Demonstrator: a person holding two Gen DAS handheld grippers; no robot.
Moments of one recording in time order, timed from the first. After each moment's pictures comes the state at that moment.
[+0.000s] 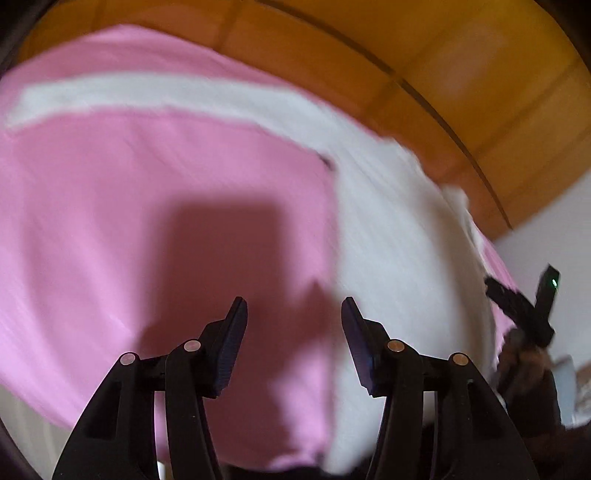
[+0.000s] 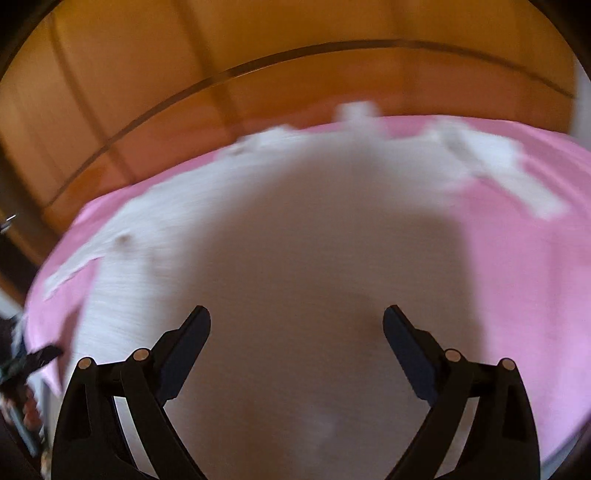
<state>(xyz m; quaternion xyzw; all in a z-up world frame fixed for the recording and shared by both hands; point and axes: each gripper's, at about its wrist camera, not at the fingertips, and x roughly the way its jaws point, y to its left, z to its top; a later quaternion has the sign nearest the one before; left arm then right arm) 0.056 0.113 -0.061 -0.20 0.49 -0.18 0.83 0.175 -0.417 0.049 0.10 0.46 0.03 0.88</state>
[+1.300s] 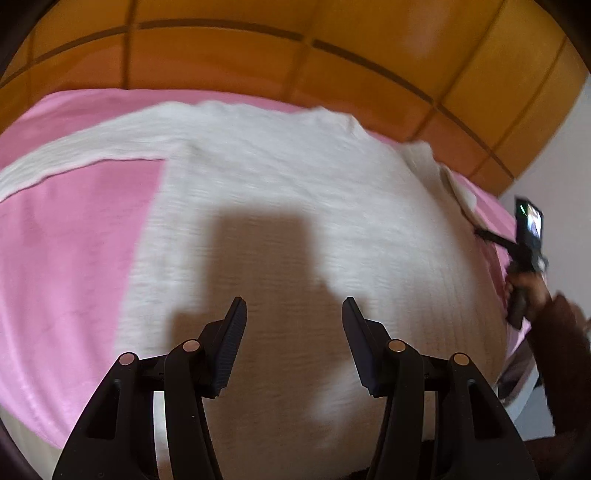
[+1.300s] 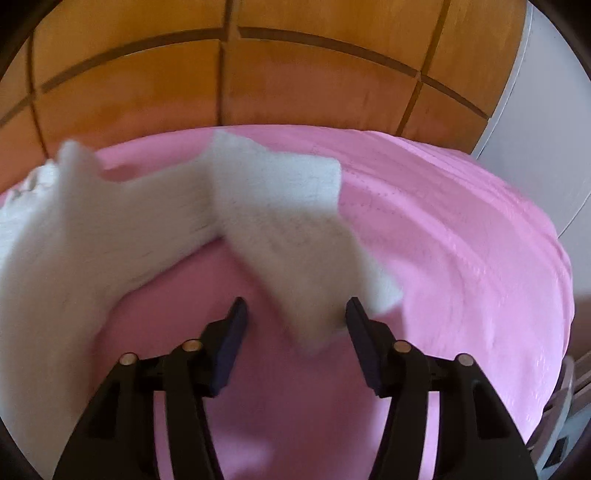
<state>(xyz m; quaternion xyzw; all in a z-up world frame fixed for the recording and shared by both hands) 0.088 -0.043 -0.027 -0.09 0.48 -0.18 0.85 0.281 -0.585 0.018 -0.03 0.47 -0.17 0.86</state>
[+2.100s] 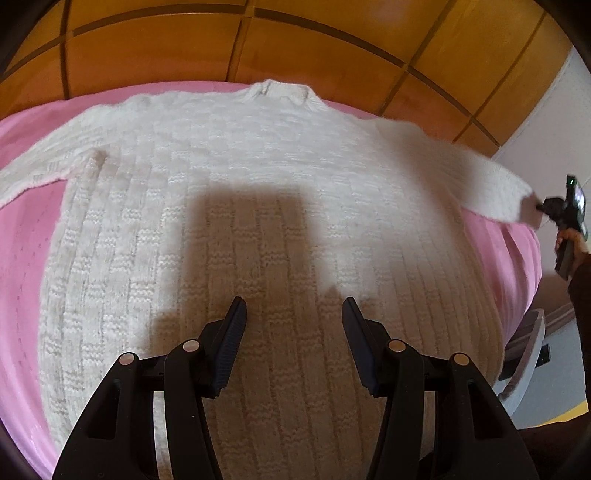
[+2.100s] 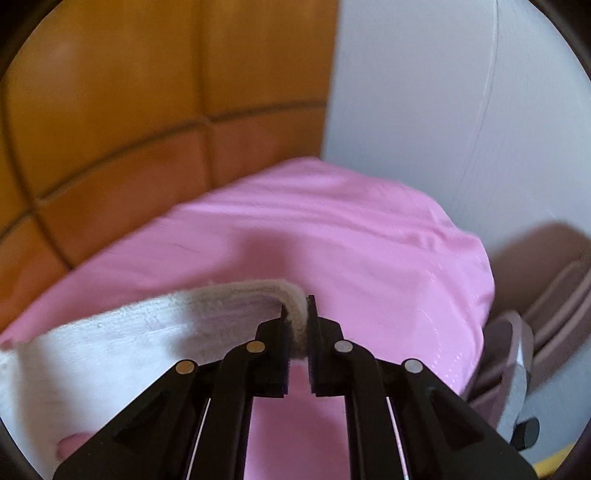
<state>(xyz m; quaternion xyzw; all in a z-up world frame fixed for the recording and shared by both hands) 0.117 -0.104 -0.042 -0.05 0.50 -0.22 0.83 0.222 -0.809 0.145 0.11 0.40 -0.37 0.83</state>
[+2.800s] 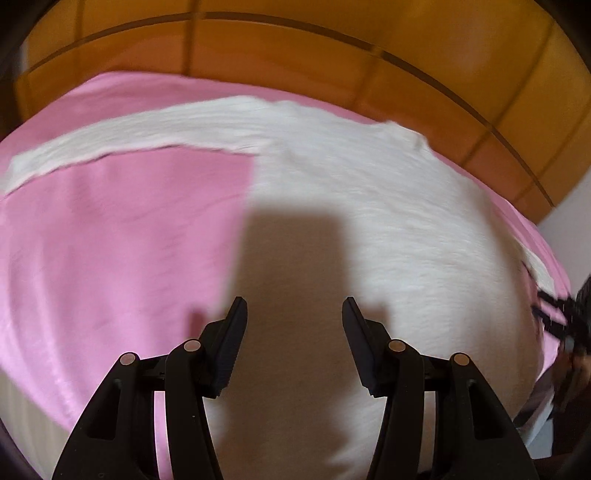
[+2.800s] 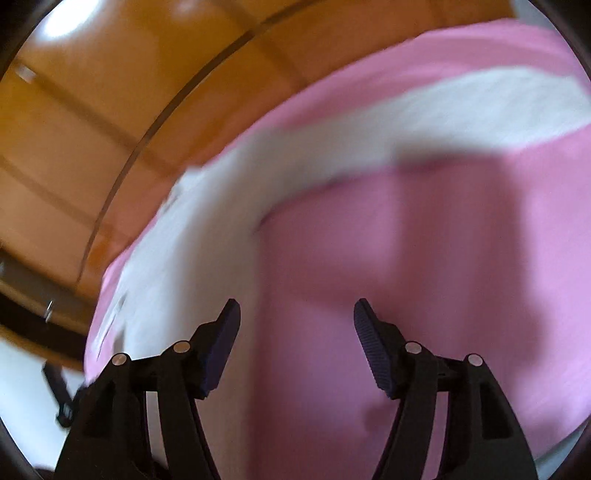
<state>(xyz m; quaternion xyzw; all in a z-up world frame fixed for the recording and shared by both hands) 0.078 0.024 -0.039 -0.11 0.48 -0.06 0.87 0.155 -0.574 0.048 0.29 0.50 0.08 0.81</state>
